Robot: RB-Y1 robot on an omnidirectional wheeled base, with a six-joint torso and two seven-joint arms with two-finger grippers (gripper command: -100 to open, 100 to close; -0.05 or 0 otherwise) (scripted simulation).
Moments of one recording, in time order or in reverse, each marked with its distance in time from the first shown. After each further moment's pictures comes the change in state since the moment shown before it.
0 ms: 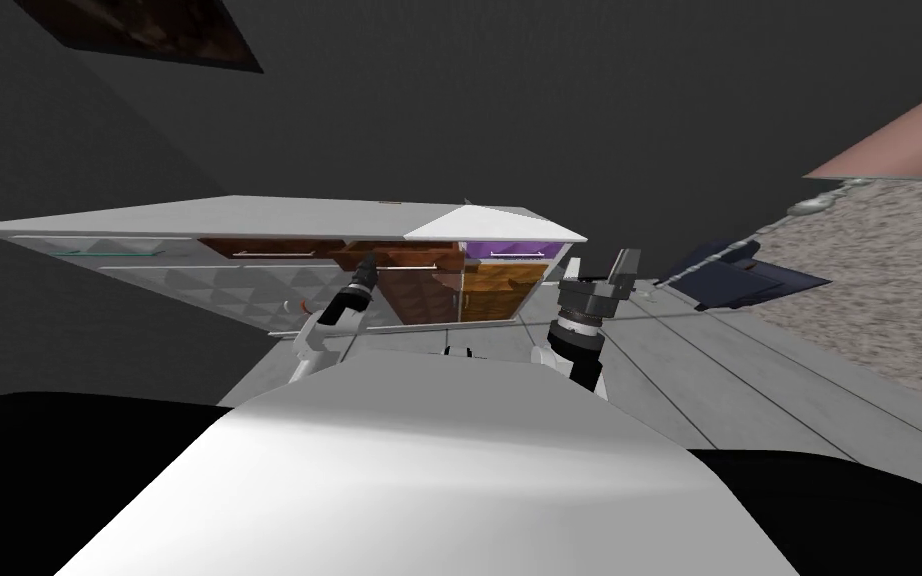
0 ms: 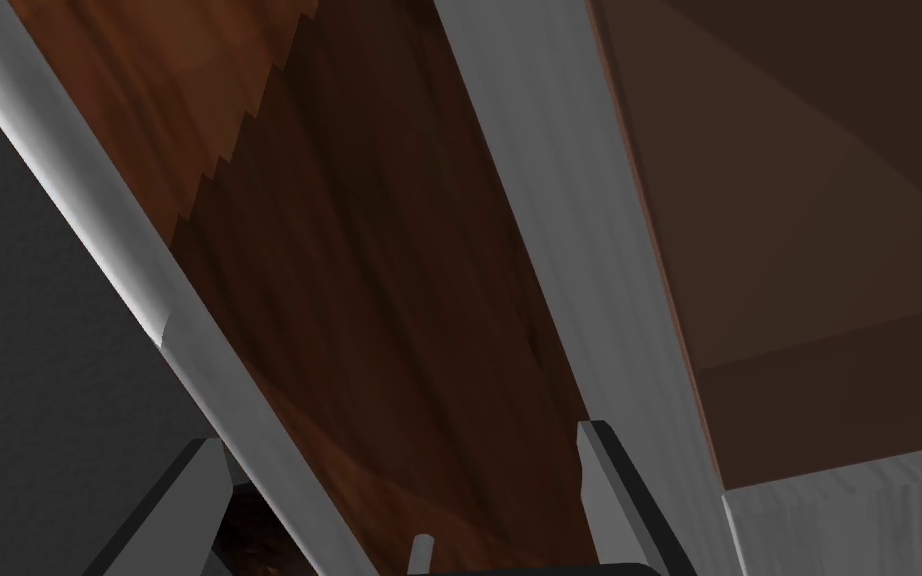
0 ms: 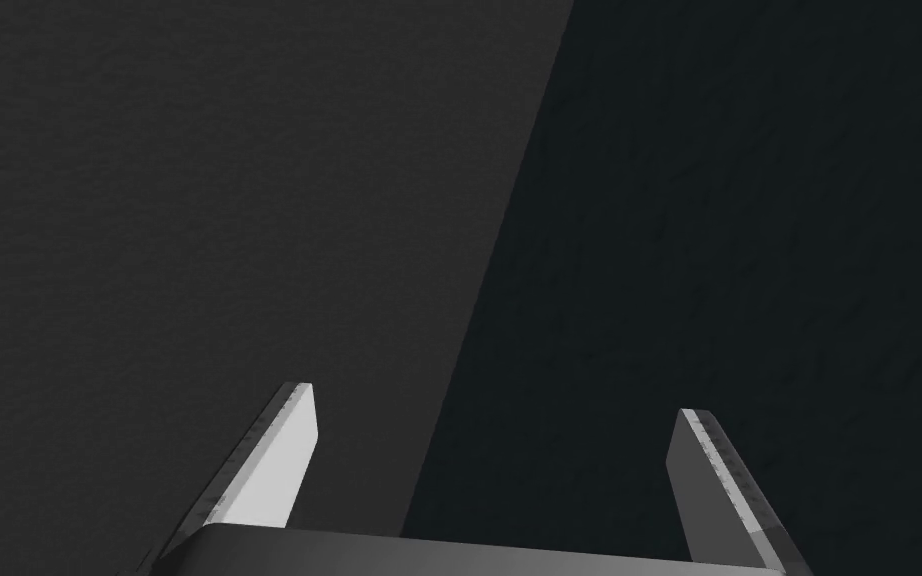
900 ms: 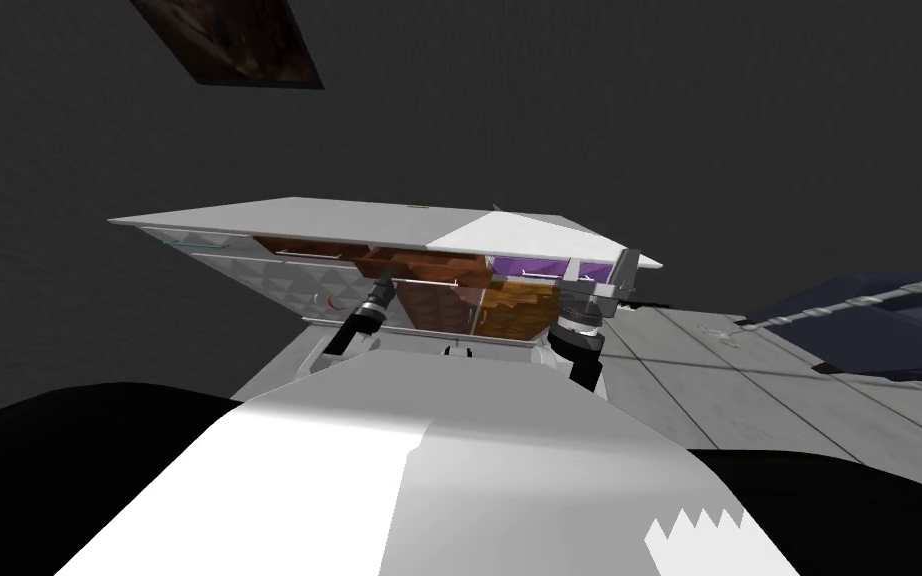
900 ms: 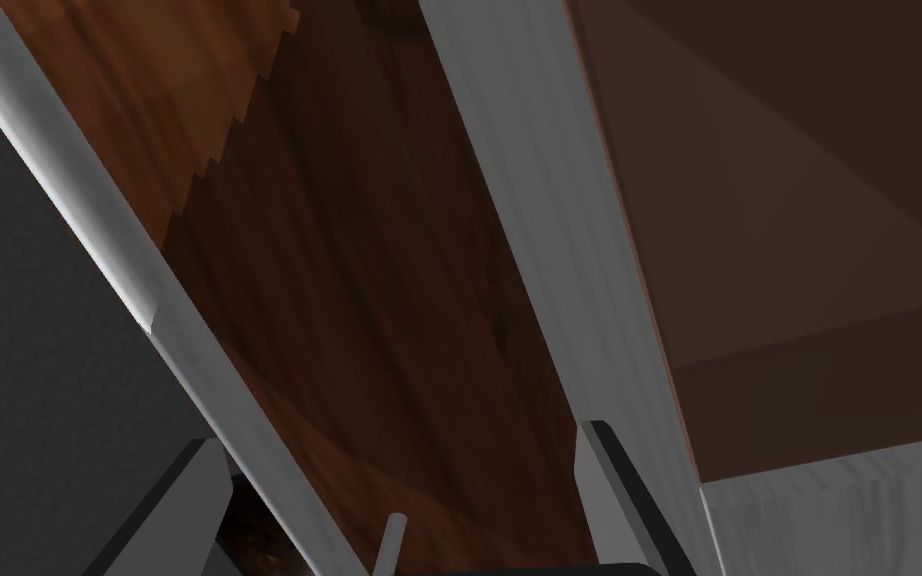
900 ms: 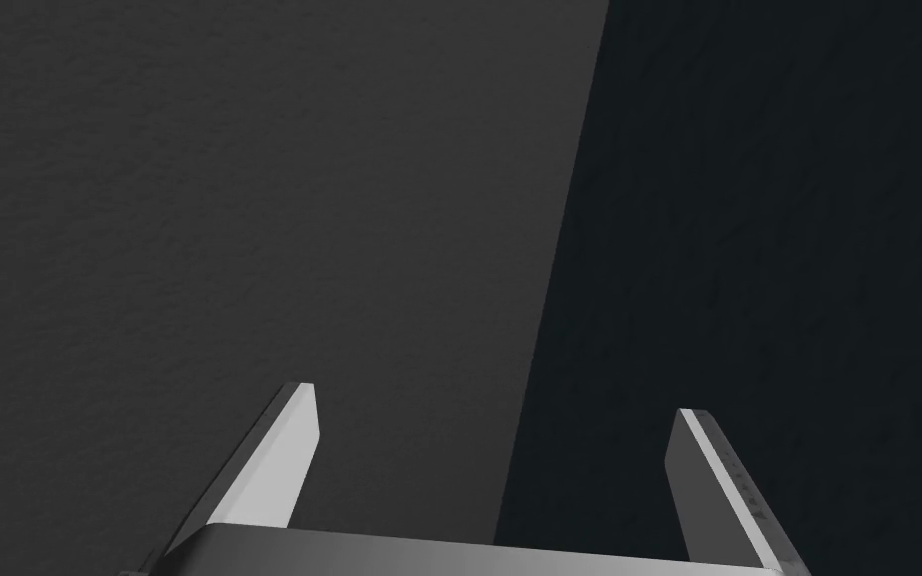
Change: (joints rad) left arm 0.244 -0.065 -0.199 -0.219 -0.059 -0.099 -0.025; right arm 0.000 0.000 0.000 0.000 0.000 0.000 0.000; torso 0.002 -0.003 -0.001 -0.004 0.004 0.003
